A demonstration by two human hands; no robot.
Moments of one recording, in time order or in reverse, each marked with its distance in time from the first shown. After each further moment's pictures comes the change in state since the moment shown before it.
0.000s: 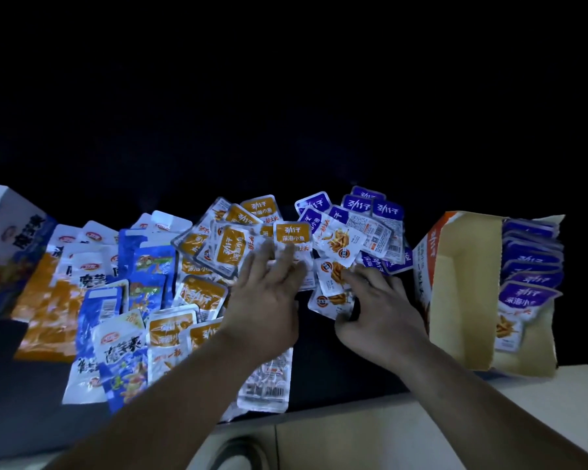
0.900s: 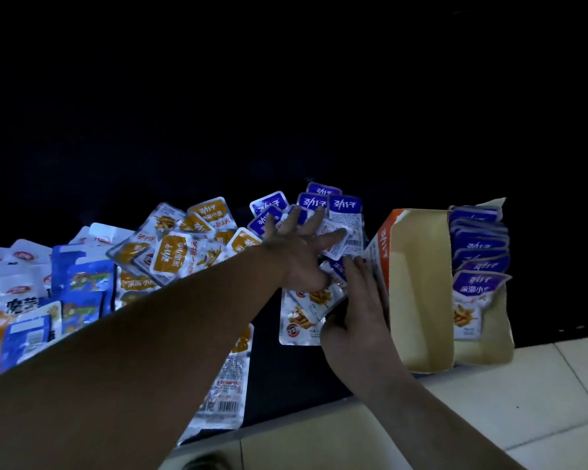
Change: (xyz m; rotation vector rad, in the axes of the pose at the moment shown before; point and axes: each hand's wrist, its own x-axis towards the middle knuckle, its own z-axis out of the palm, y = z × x) left_hand 0.138 0.061 -0.017 -0.034 -0.428 0.159; right_hand -0.026 0.018 0.005 0.577 0.268 0.079
